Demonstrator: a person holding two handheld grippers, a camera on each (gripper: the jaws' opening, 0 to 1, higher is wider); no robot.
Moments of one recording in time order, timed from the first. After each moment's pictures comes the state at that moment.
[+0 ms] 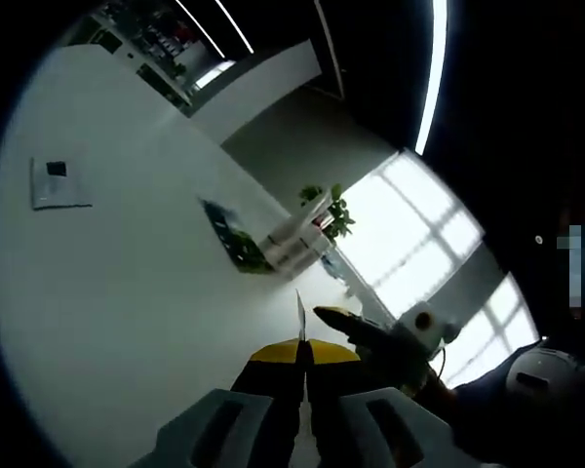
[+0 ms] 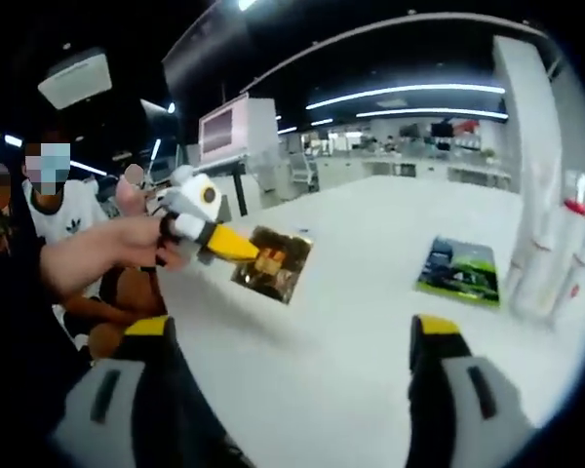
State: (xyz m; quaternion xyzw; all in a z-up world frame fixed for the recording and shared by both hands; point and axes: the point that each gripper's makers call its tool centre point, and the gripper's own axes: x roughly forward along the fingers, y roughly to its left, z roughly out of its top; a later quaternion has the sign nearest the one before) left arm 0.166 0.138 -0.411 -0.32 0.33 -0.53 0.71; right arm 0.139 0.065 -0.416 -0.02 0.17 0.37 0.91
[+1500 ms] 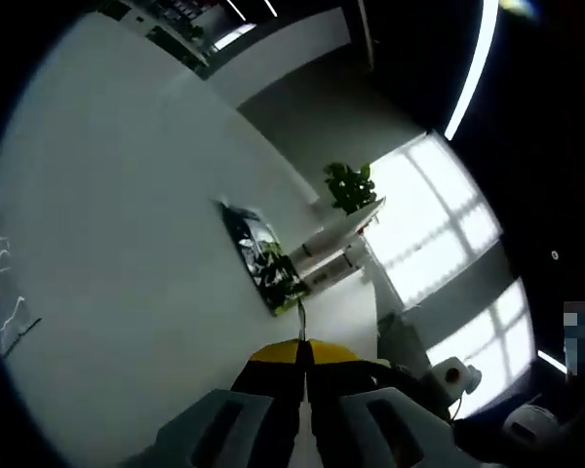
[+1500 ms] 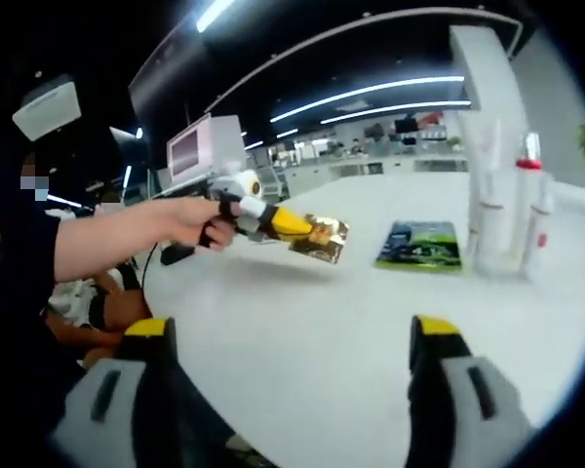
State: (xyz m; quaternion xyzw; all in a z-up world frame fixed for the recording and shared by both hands) left arm 0.266 0.088 -0.423 -0.30 0.42 -0.52 0.68; right arm 0.130 0.024 -0.421 0.03 0.17 0.31 0.93
